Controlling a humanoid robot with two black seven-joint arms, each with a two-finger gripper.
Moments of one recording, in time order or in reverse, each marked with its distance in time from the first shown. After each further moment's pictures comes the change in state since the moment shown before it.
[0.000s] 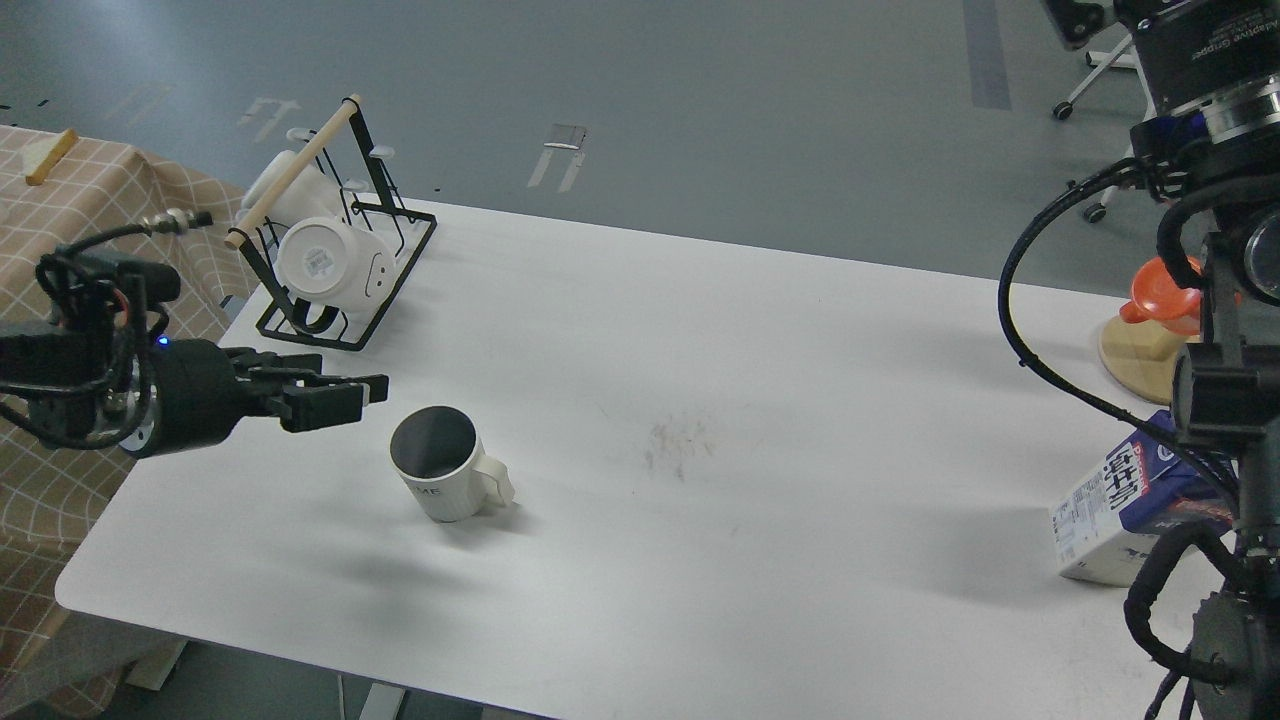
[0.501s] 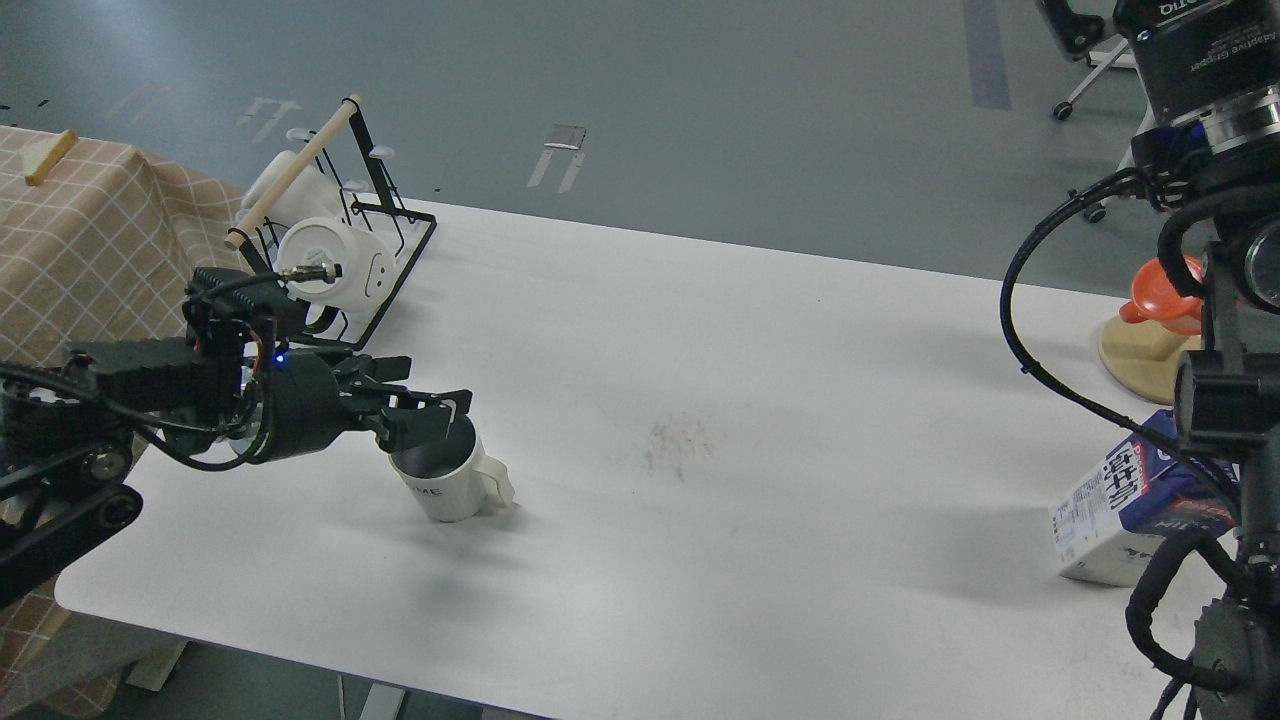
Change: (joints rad) left arm -0.123 -0.236 0.103 0.108 0.231 0.000 -0.001; right arm -0.015 -0.004 0.004 0.005 0.000 0.000 0.001
